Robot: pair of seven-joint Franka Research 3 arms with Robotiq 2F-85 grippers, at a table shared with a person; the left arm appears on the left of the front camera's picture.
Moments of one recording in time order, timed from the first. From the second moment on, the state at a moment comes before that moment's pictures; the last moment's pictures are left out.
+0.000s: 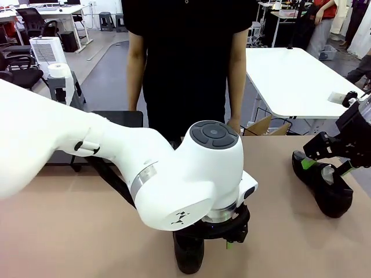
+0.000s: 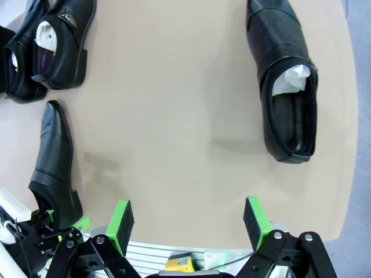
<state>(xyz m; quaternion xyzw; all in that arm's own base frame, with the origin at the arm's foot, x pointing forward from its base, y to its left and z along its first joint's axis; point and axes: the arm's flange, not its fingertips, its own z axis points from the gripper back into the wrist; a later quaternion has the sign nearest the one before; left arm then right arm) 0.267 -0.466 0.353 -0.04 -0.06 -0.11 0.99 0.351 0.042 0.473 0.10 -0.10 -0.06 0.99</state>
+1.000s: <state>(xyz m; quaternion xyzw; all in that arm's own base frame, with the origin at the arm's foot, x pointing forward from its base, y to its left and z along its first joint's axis) 0.267 -0.465 0.349 -0.01 -0.06 -0.11 0.99 0.351 0.042 0.473 0.10 -0.10 -0.06 0.99</state>
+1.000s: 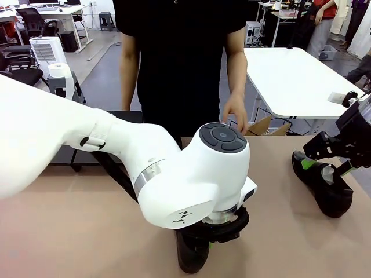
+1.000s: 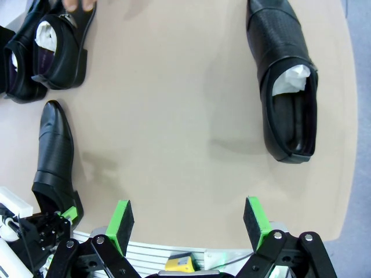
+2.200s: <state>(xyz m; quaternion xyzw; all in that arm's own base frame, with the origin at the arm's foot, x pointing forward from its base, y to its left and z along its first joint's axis) 0.250 -0.232 0.511 0.06 -0.27 -0.03 0.96 0.351 0.042 0.472 0.10 -0.10 -0.06 0.99</state>
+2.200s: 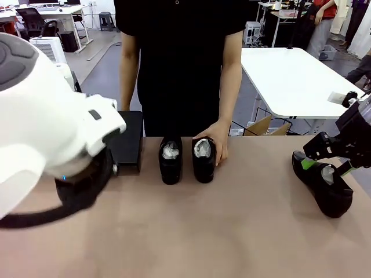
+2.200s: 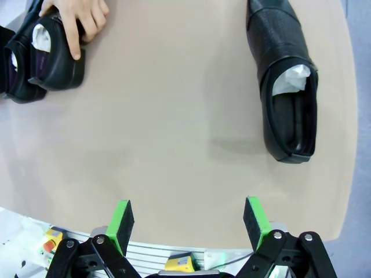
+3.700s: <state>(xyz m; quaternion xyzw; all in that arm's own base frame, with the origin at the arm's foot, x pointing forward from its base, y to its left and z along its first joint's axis) 0.459 -0.172 0.448 0.12 -0.32 -0.14 0.93 0.351 0.042 0.473 0.10 -0.10 -0.06 0.99</state>
